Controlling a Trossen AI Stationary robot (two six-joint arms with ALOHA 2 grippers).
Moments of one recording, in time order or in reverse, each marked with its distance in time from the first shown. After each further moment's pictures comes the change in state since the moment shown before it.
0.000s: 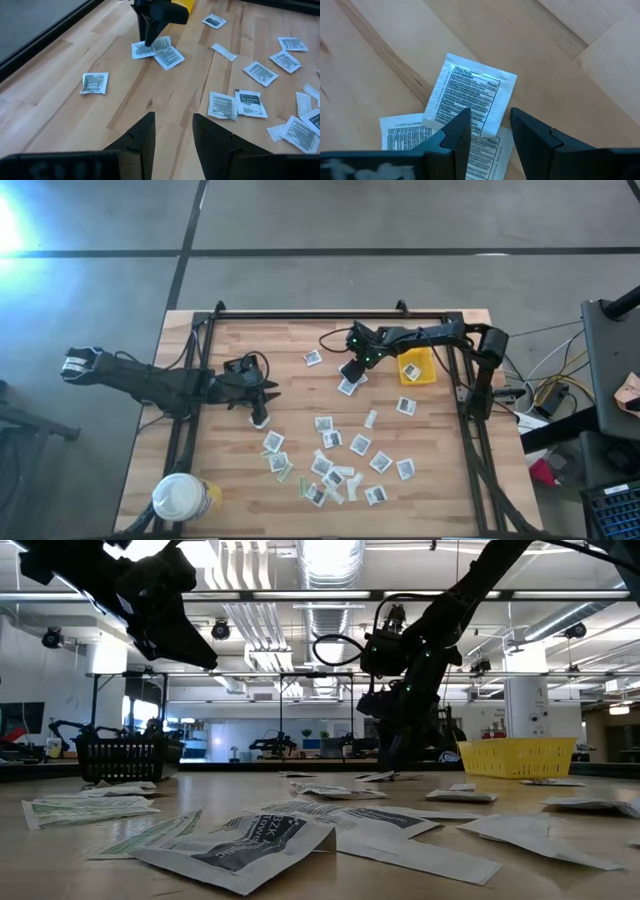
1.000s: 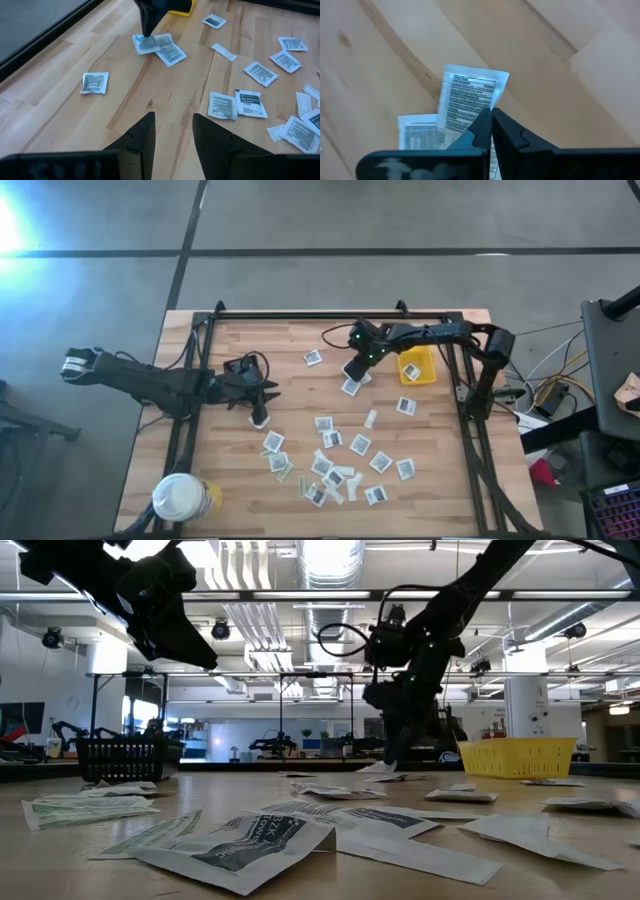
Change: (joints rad) left arm 0.000 0.000 0.000 -0.001 0.000 -0.002; right arm -0.020 -0.059 0.006 -0.044 -0.036 -0.062
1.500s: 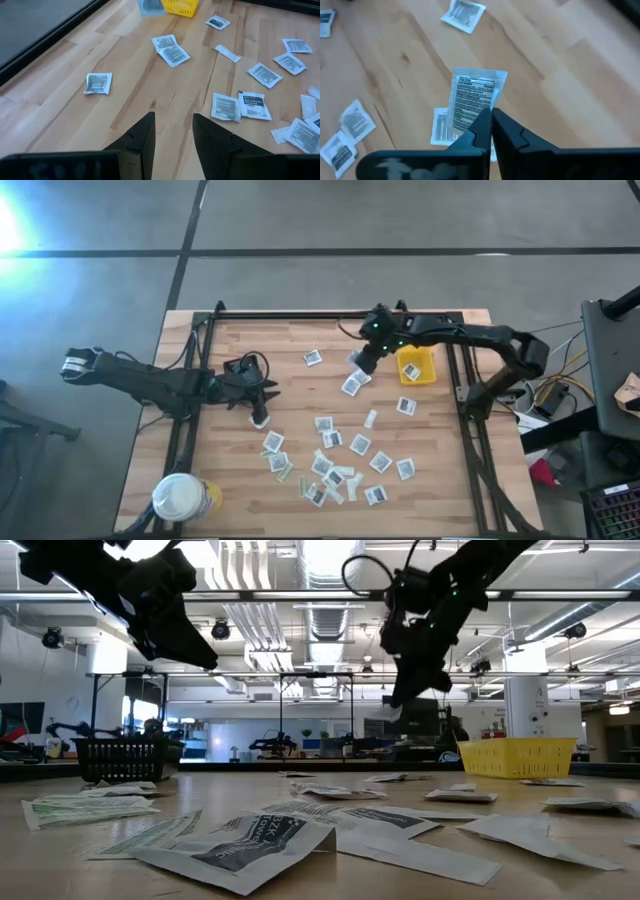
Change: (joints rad) left arm 0.001 0.000 0.000 0.000 -0.021 -0.004; right arm 0.000 -0.279 0.000 -0.122 0.029 -0.089
